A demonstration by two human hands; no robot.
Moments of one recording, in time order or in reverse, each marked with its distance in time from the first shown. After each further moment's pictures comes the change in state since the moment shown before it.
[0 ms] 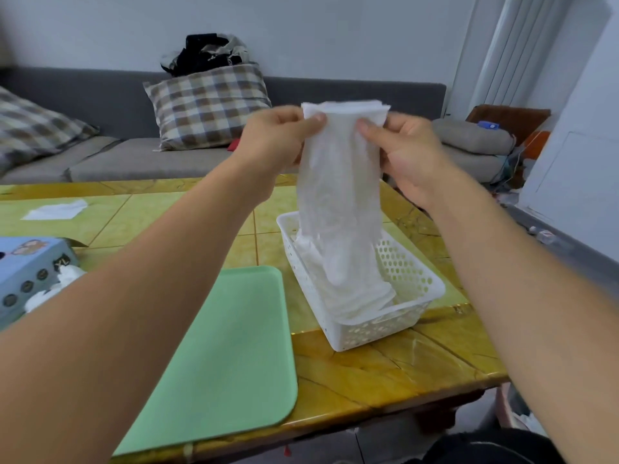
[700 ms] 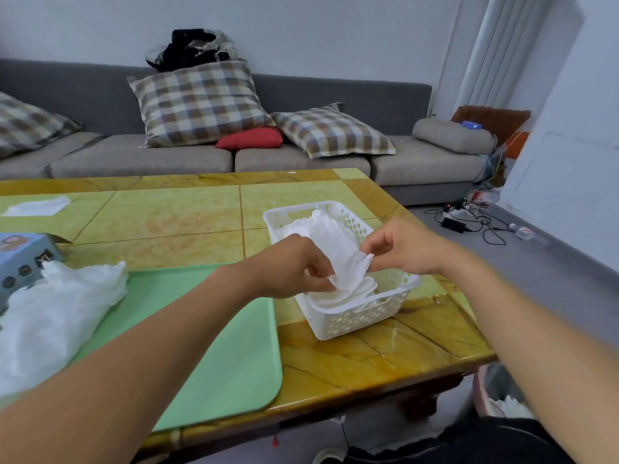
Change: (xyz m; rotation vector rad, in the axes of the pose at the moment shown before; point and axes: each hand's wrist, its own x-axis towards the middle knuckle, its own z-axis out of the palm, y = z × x) left_hand -0.067 -0.106 0.014 0.777 -0.691 0.207; right_hand -0.074 0.067 -0.064 -0.640 -0.583 0.200
